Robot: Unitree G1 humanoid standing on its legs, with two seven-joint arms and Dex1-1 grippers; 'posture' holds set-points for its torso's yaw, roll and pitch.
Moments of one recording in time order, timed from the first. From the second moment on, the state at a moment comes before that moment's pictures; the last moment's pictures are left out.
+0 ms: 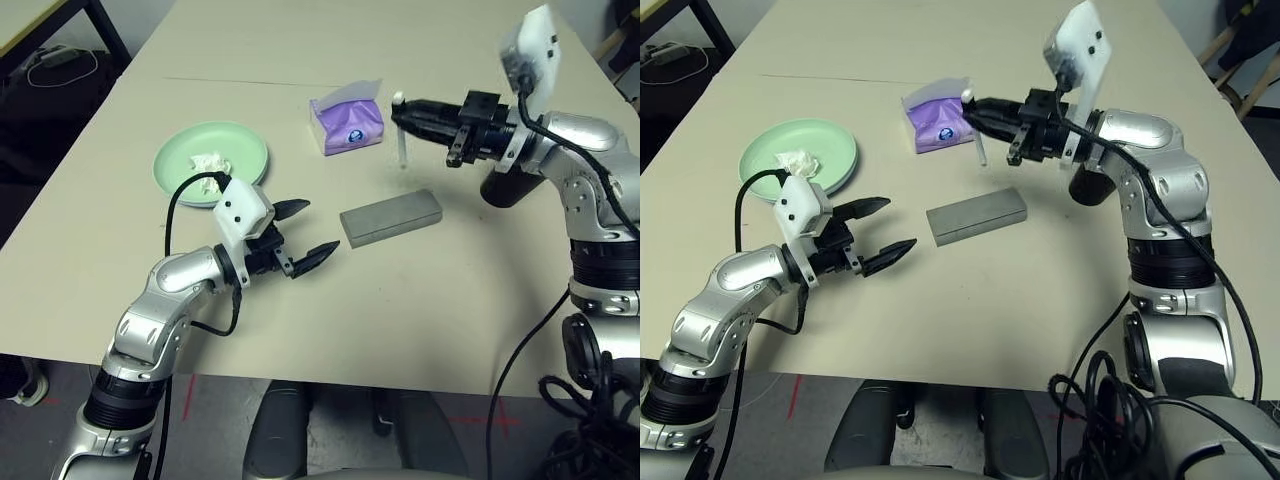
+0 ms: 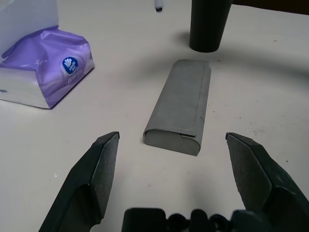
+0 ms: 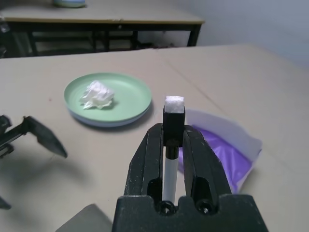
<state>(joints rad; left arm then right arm) -0.27 0.54 -0.06 -0.37 -0.38 0.44 -0.73 -0.86 -0.49 -0.10 0.02 0.32 0.48 0.92</state>
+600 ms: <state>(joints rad) -0.27 0.53 -0.07 -0.34 -0.37 0.43 -0.74 -0.83 -0.55 -0.23 0.09 0.31 0.23 0.66</state>
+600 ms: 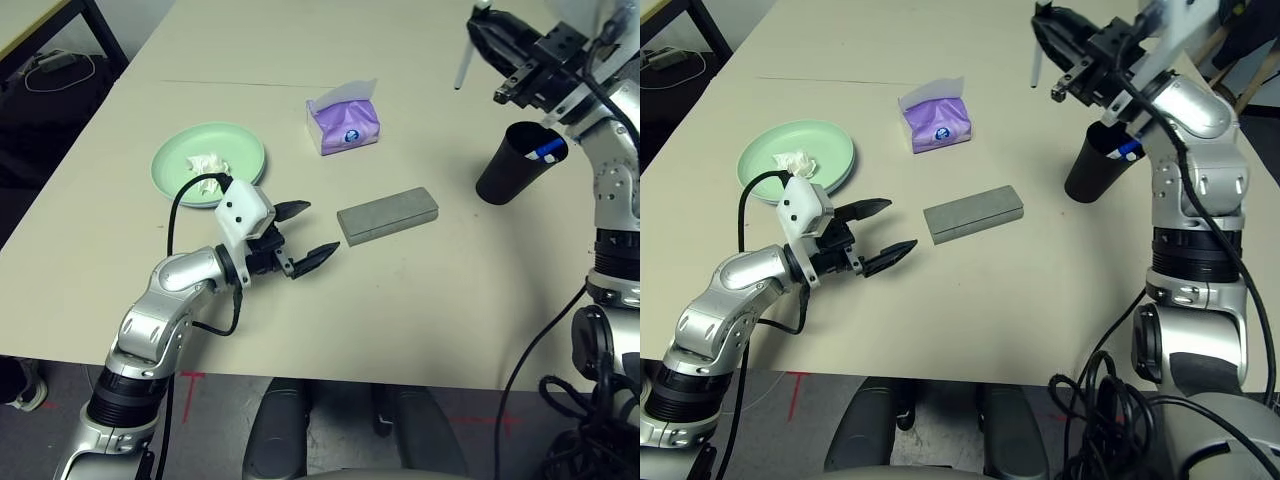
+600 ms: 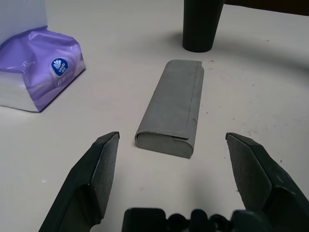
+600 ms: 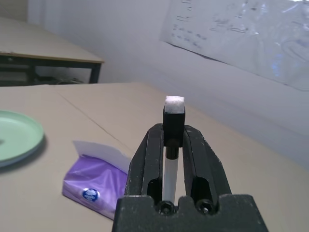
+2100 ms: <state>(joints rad) -0.27 0.53 -0.08 -0.34 -0.35 0.42 -0.76 -0.44 -0.58 -0.29 -0.01 0.26 0.20 0.44</state>
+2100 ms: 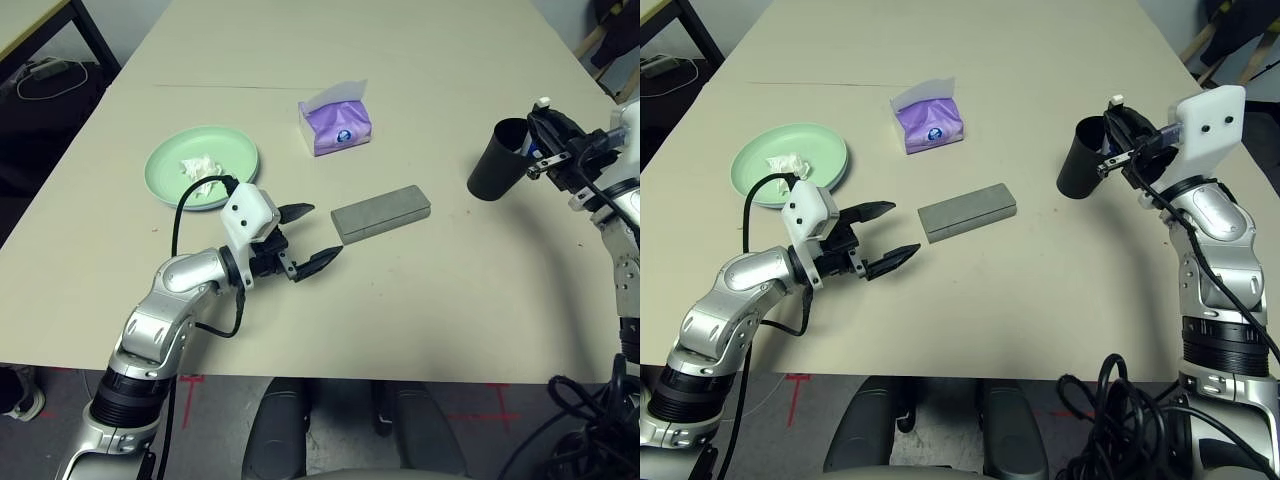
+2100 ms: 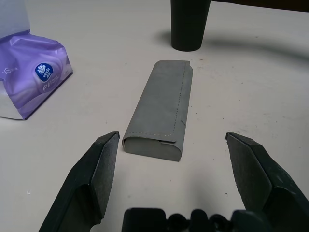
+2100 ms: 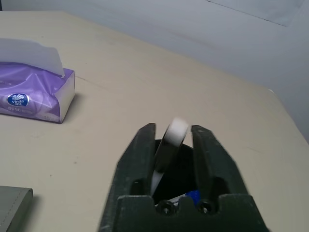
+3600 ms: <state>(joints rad) -0.42 0.32 0.33 -0.22 -0.33 0.37 -0.13 -0.53 -0.40 -0.38 0.08 0.20 0.15 0.10</state>
